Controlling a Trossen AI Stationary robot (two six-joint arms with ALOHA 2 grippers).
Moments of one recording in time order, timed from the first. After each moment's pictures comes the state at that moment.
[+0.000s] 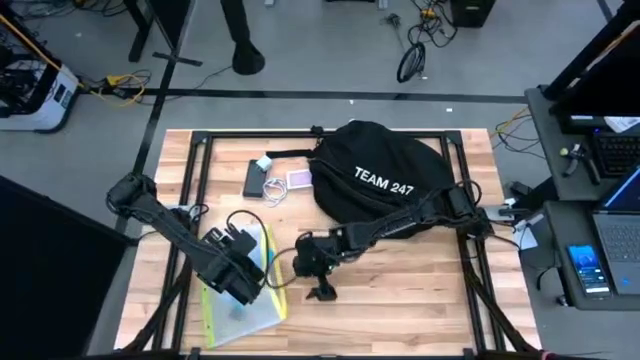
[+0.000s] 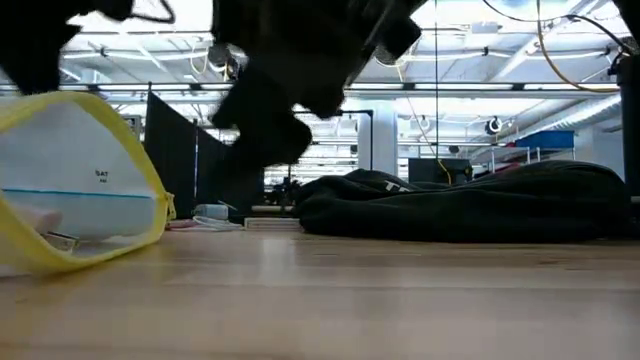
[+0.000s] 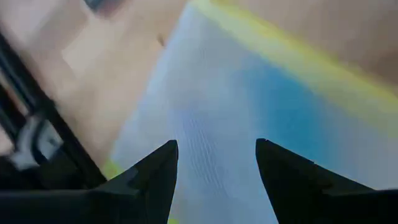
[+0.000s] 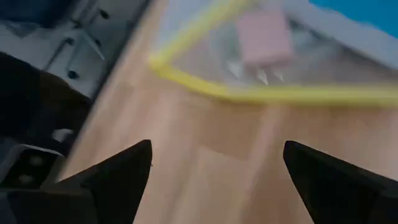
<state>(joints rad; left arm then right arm) -0.68 1.57 1.17 -1.37 -0.26 -1.53 0.23 2.13 1.54 -0.20 -0.34 0.10</state>
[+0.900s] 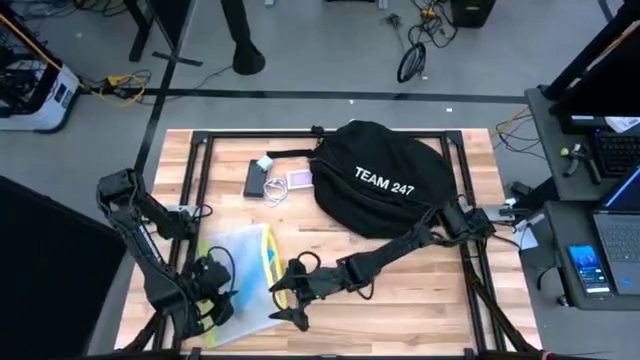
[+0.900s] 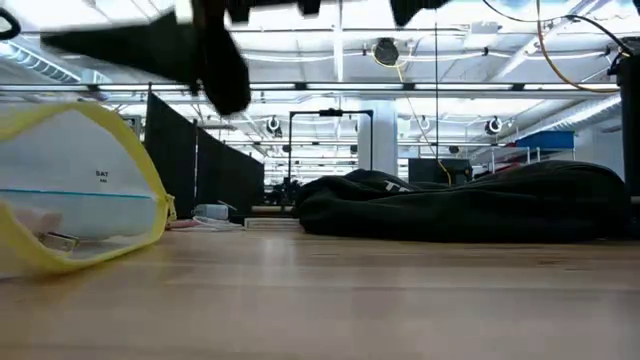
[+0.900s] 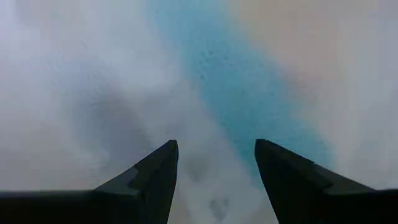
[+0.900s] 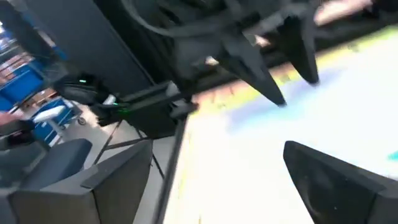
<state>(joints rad) -1.11 1.49 0.84 -0.85 -0.57 -1.75 0.39 2.25 1.54 0.44 0.09 0.56</state>
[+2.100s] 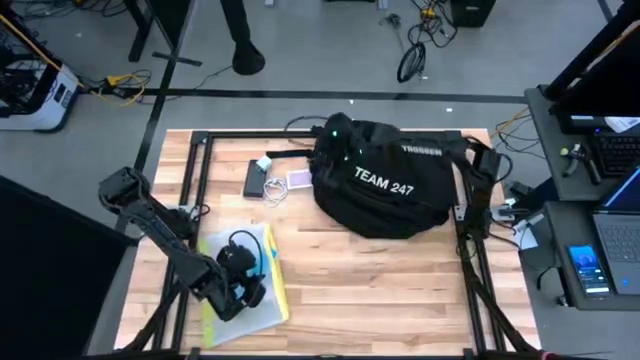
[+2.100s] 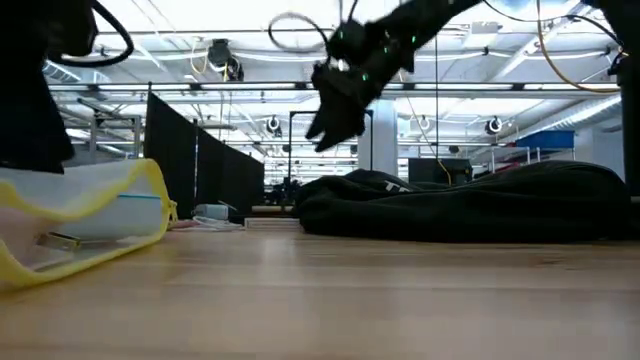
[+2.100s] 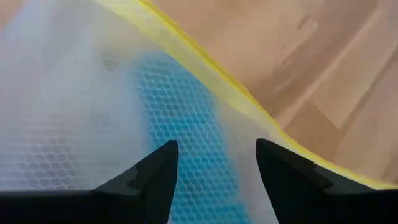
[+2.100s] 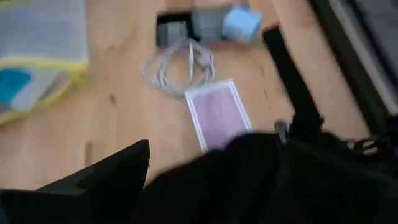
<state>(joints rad) -0.80 1.50 0.84 -0.69 -0.56 -1.61 -0.43 1.91 1.55 -0.50 -0.28 -0.15</state>
